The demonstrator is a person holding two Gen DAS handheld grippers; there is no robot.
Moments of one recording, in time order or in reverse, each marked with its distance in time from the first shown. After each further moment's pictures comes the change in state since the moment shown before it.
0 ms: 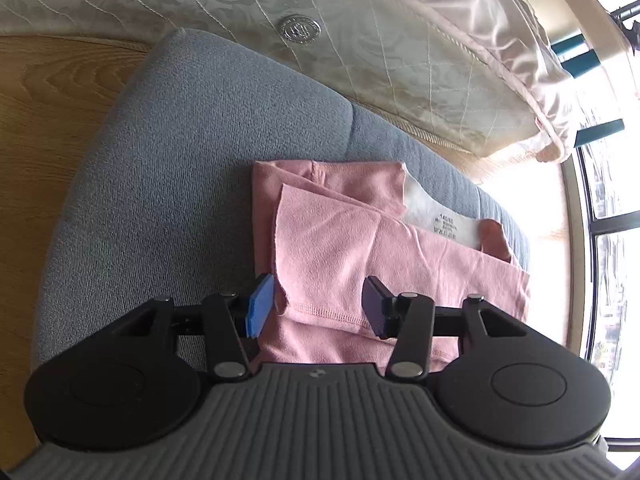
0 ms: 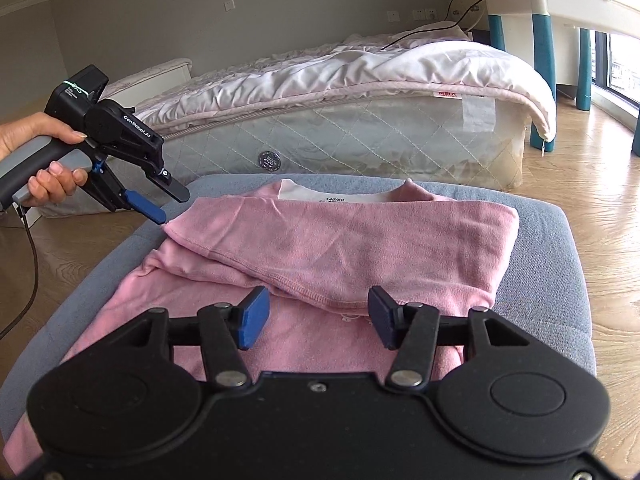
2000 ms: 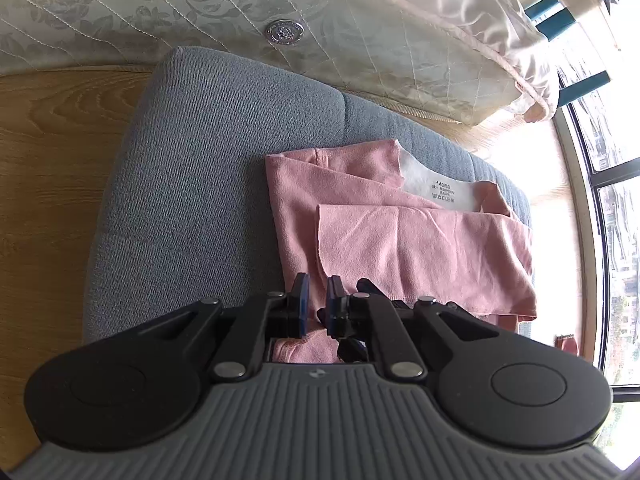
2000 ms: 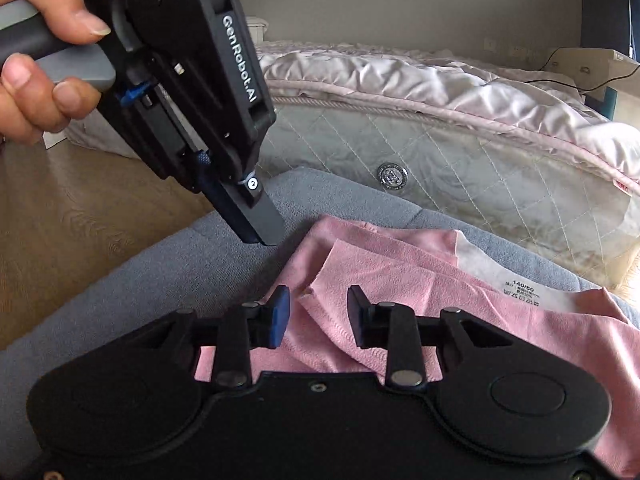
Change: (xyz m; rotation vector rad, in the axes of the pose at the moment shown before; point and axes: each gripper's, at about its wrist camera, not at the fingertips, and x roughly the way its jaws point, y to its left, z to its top) left arm -0.030 0.009 -0.007 0.111 0.026 0.016; right arm 0.116 0.146 0.034 -0.311 0.037 0.062
